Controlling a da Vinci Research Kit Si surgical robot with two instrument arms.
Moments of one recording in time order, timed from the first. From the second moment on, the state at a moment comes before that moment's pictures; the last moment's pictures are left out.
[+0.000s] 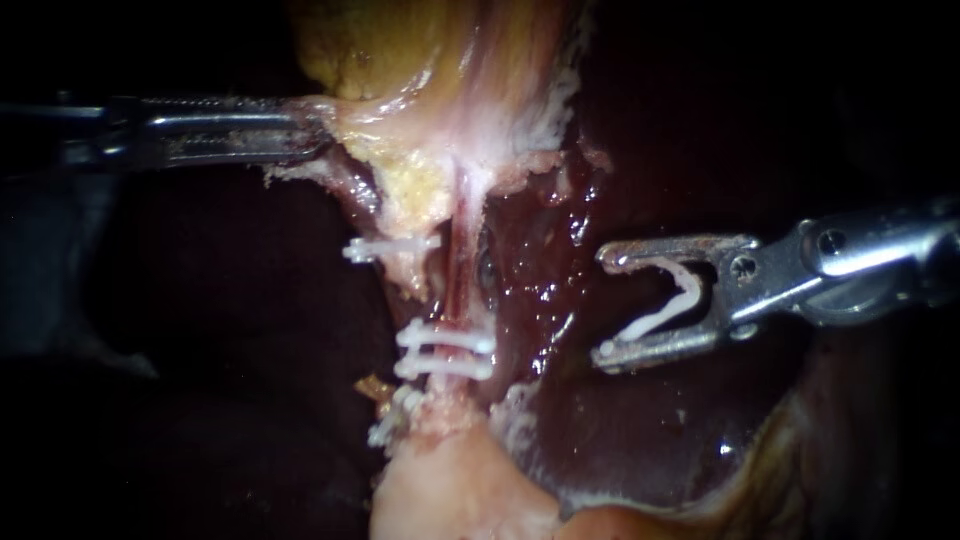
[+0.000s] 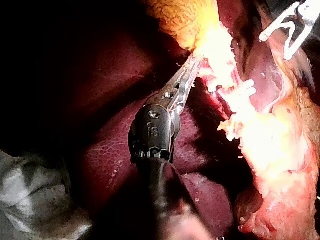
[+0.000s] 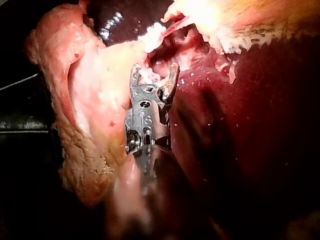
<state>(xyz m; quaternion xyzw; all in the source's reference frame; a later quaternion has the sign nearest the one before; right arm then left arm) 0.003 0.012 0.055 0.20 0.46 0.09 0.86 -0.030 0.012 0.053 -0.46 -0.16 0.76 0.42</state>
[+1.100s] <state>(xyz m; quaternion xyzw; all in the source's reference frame) 0.011 0.012 0.058 0.24 0.47 0.16 0.83 -0.026 0.014 0.046 -0.48 -0.16 0.75 0.44</state>
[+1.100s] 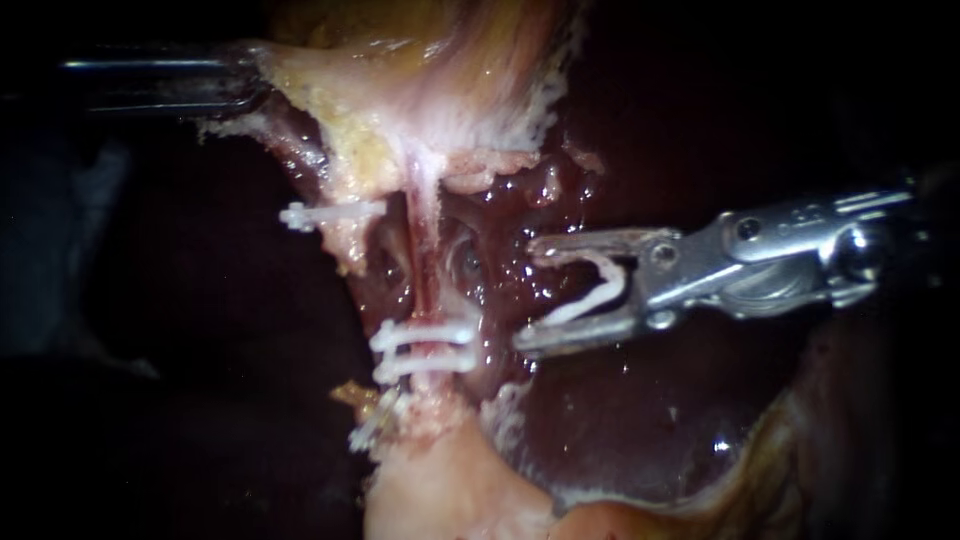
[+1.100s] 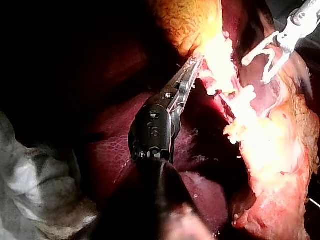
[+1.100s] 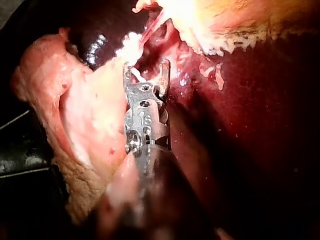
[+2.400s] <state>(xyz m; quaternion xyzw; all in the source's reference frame) 0.019 0.013 0.060 0.35 0.59 0.21 0.70 -0.027 0.014 0.046 -0.48 -0.16 0.75 0.44</state>
